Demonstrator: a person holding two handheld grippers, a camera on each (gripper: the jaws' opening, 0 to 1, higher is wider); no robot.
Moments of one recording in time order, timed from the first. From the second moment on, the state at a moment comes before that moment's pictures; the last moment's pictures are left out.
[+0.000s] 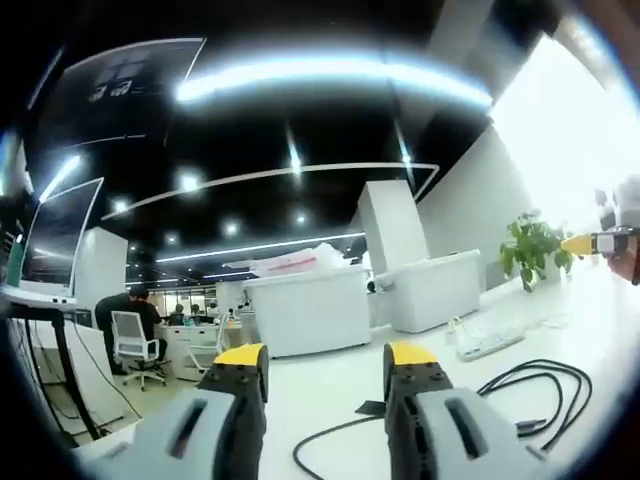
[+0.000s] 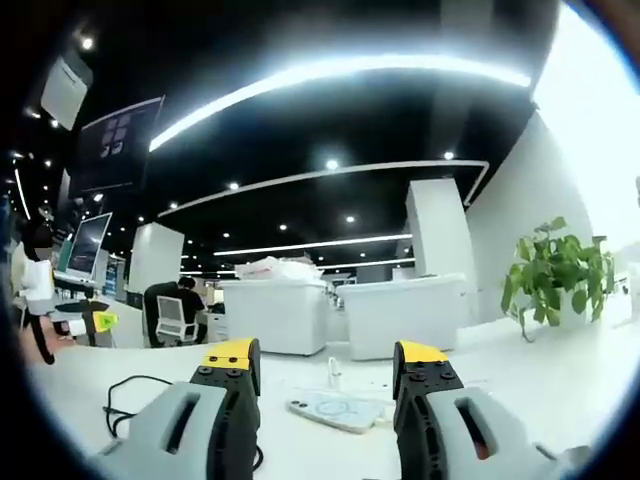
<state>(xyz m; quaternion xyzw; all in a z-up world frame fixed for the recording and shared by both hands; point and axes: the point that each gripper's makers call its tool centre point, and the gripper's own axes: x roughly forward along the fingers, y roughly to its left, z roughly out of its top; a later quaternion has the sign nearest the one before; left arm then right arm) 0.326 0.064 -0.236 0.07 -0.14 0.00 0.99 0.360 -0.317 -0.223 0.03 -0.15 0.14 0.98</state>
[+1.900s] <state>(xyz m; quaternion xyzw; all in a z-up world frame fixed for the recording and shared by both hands) 0.324 0.056 -0.235 0.08 -0.14 -0.01 0.99 0.362 -0.309 -0.229 0.02 -0.14 0.15 0.98</state>
